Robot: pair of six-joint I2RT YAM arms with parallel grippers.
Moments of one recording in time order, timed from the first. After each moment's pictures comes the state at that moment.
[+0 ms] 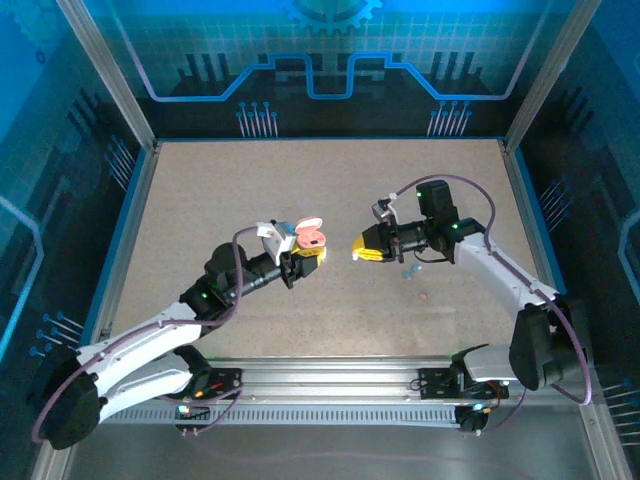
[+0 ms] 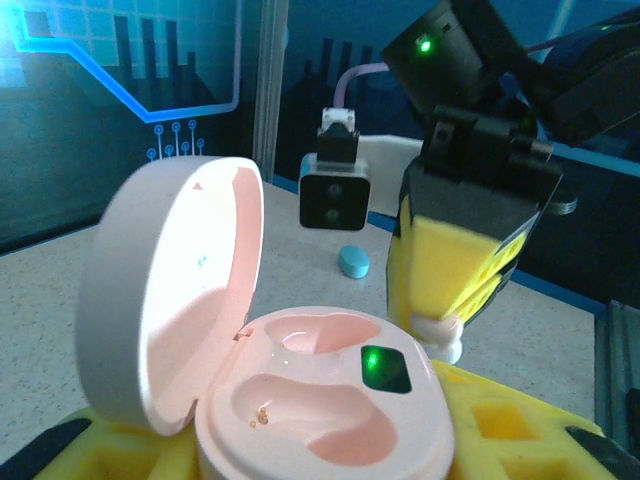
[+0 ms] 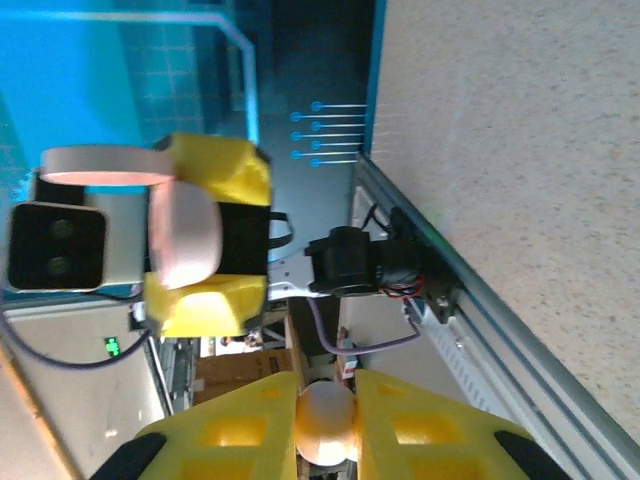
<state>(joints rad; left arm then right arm) -0.69 0.96 0.49 0.44 0.23 -0.13 0.30 1.35 0.95 -0.38 -1.27 0.77</state>
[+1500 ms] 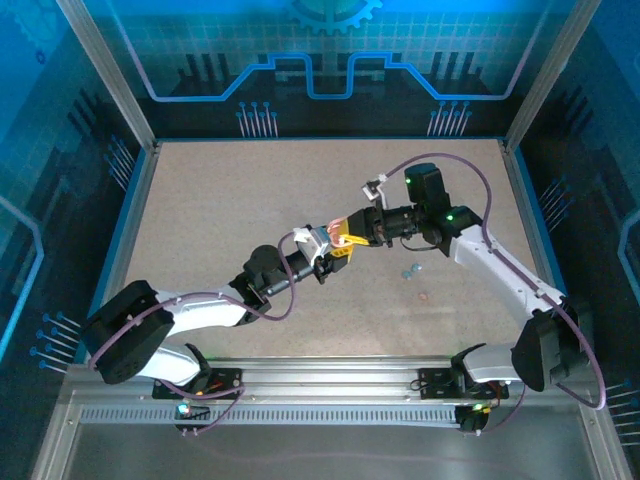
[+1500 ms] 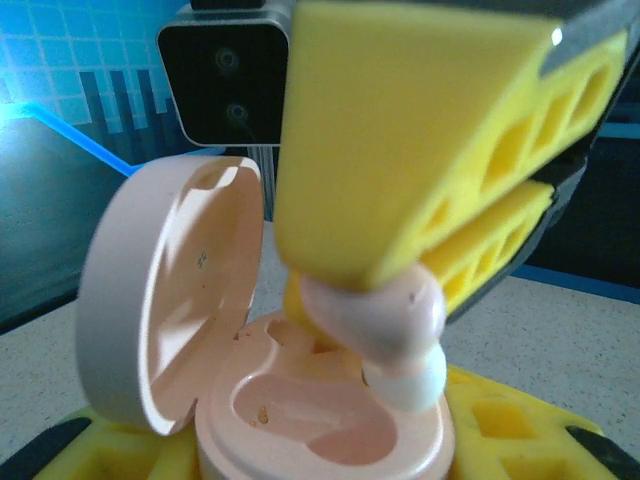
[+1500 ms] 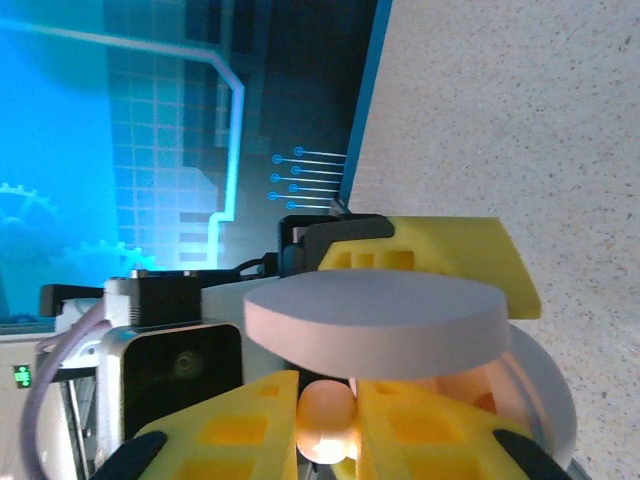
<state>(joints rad) -0.79 1.41 0.52 0.96 0.15 0.01 0.41 1.35 1.11 -0.42 -1.02 0.78</state>
